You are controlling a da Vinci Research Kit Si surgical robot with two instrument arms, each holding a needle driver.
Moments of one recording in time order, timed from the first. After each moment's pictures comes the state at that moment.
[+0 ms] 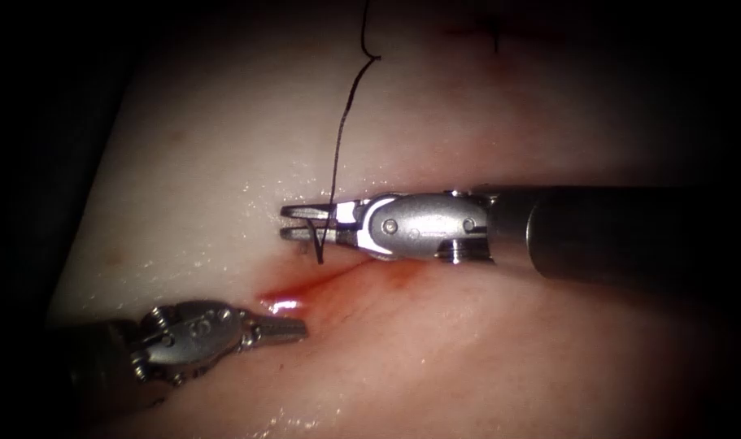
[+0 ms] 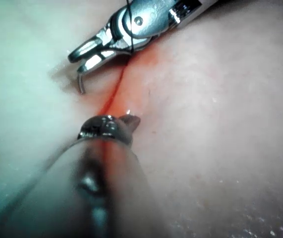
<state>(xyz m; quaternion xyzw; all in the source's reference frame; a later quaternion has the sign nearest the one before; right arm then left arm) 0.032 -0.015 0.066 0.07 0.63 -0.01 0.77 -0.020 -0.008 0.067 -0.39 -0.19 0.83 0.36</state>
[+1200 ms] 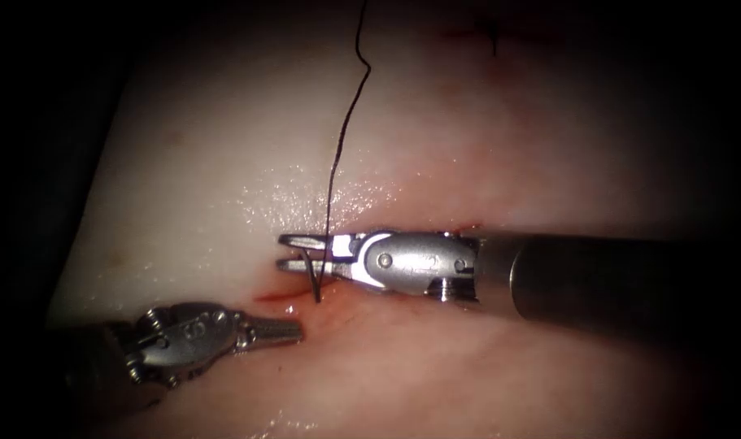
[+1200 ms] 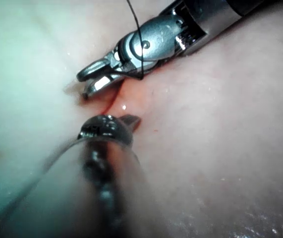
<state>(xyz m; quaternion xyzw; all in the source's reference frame) 0.031 -0.020 0.069 0.14 0.59 0.02 0.79 -0.019 -0.008 0.067 -0.39 -0.19 0.83 0.35</state>
